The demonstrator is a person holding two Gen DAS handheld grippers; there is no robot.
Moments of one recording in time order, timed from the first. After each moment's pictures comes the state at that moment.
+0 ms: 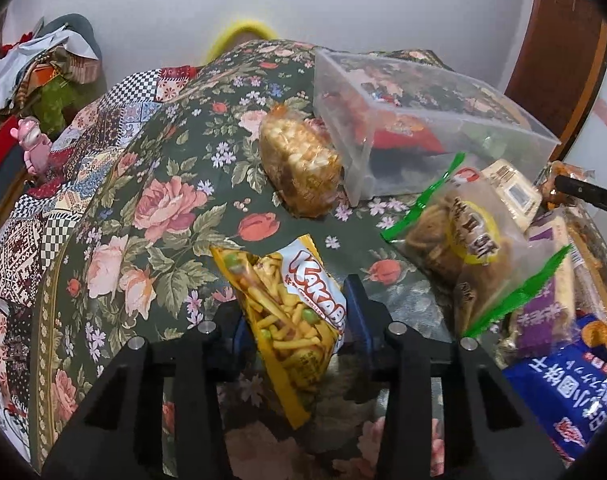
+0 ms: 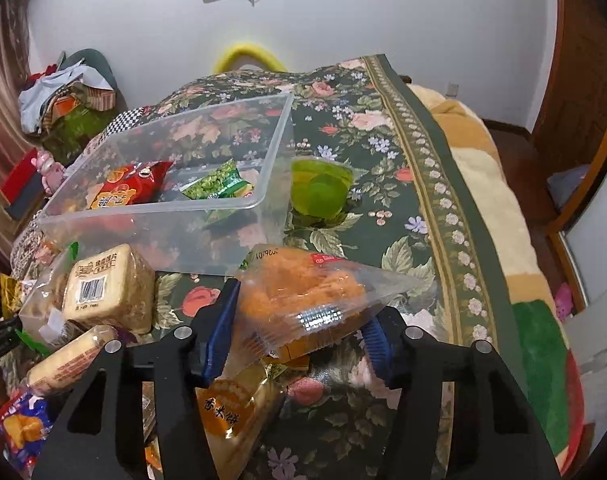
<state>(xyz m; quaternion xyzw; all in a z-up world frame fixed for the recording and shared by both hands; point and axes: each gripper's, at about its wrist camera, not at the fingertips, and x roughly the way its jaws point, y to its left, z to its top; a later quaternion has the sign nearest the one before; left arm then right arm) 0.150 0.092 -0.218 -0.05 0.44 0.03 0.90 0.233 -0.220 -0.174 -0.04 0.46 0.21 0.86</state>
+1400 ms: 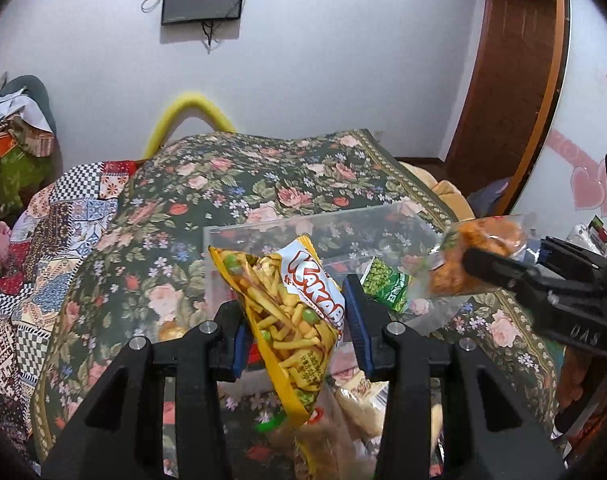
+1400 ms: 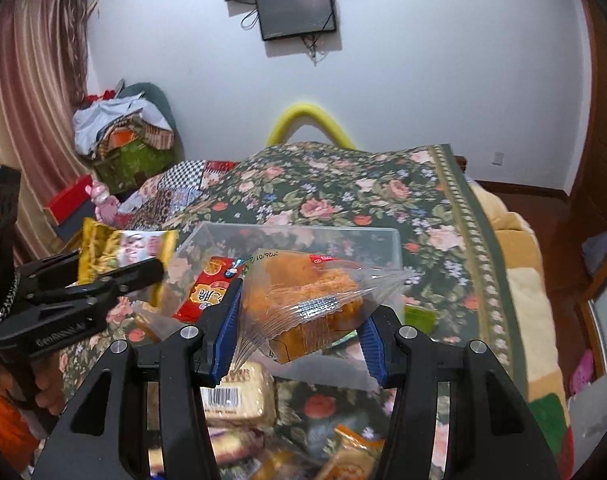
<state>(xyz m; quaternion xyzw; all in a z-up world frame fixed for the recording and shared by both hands) 0.245 0.031 -0.111 -0.04 0.34 -0.05 0.94 0.239 -0.153 -0.097 -0.02 0.37 0.30 0.88</state>
